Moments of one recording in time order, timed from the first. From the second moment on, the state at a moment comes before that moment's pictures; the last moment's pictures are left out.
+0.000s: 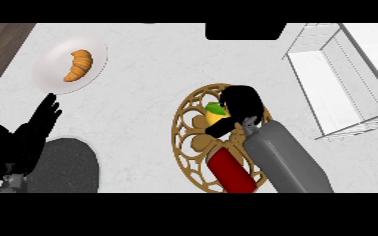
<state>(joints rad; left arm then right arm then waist) 0.01 0.40 0.06 -1.41 0.19 0.02 0.07 -0.55 -0.13 0.46 -1.18 0.87 0.35 0.61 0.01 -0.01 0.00</state>
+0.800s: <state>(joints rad) 0.02 0.36 0.11 -1.42 0.14 -0.01 0.09 -0.54 -0.11 0.41 -1.31 1.05 0.30 0.57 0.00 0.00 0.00</state>
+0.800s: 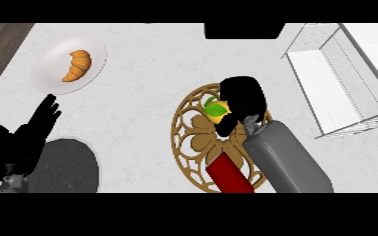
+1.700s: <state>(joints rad) -0.01 0.35 0.10 -1.42 0.13 -0.02 0.10 -0.89 -0.02 -0.08 -1.27 1.41 0.03 1.23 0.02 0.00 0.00</state>
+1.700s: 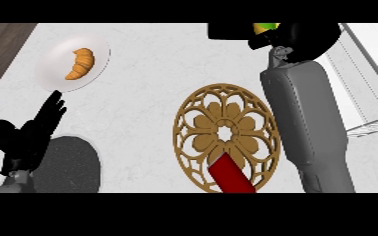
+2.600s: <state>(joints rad) 0.00 0.35 0.11 -1.41 0.13 -0.03 0.10 -1.25 -0.01 -0.24 -1.28 1.83 0.12 1.24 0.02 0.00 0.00</state>
